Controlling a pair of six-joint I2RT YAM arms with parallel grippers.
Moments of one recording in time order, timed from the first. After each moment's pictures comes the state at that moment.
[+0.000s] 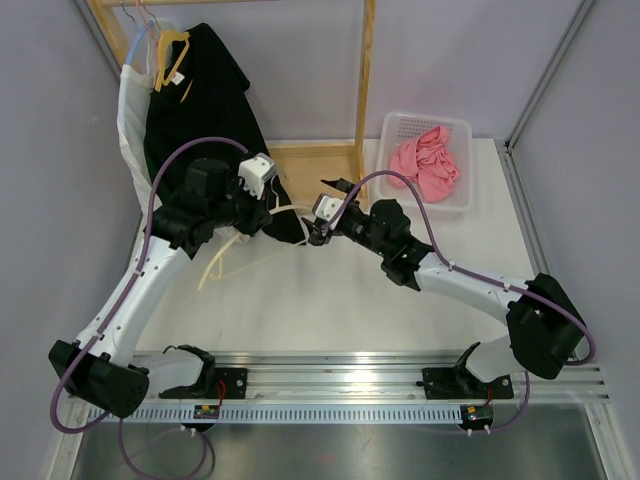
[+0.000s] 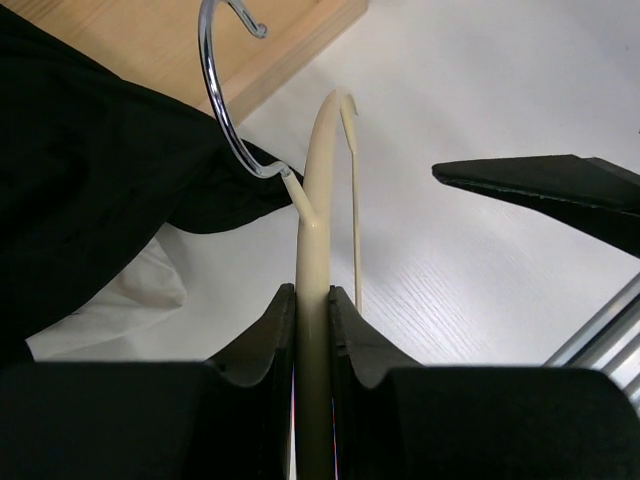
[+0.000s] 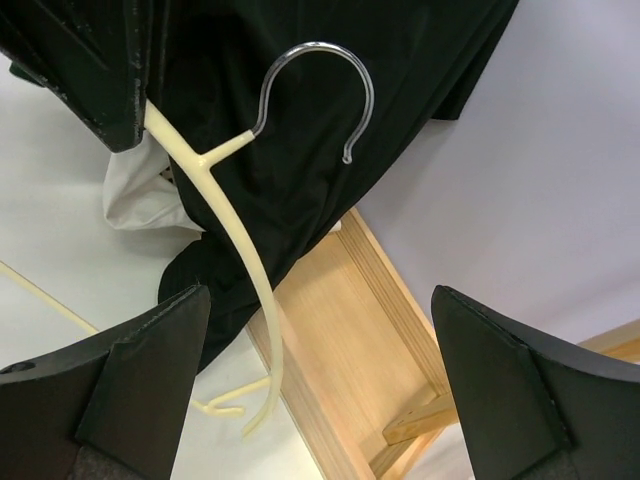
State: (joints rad) left arm -0.38 1.20 1.28 -0.72 0.31 0.16; right arm 0.79 1.44 0.92 0.57 -0.17 -0.62
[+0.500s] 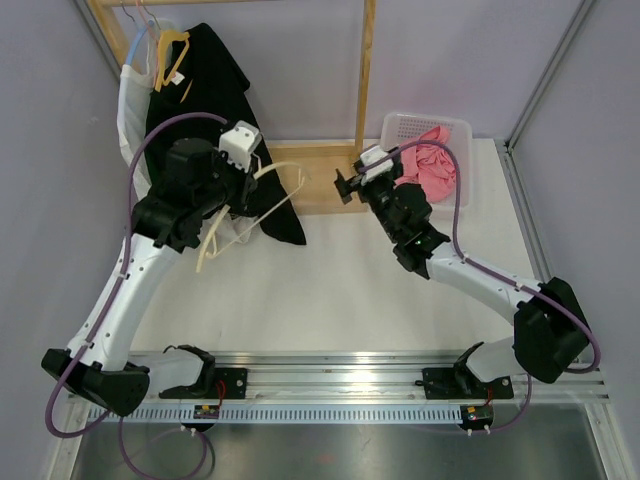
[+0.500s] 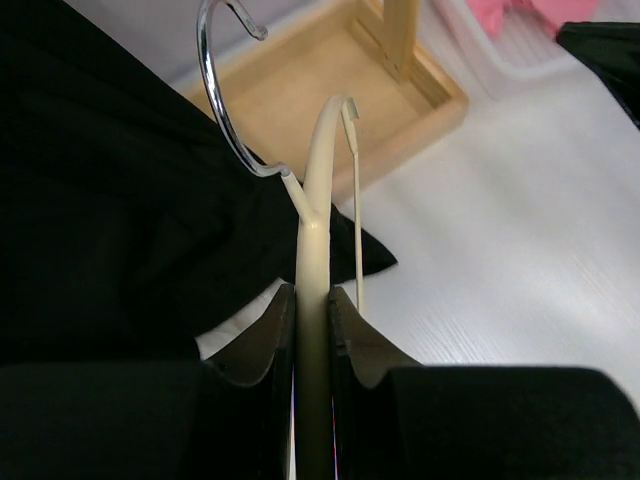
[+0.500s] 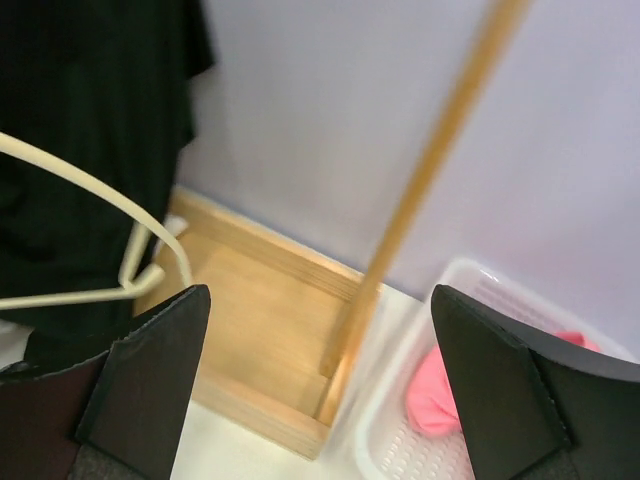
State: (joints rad) left arm -0.38 1.20 1.44 -0.71 0.12 0.16; right arm 0.69 1.42 0.97 0.62 0.20 -0.34
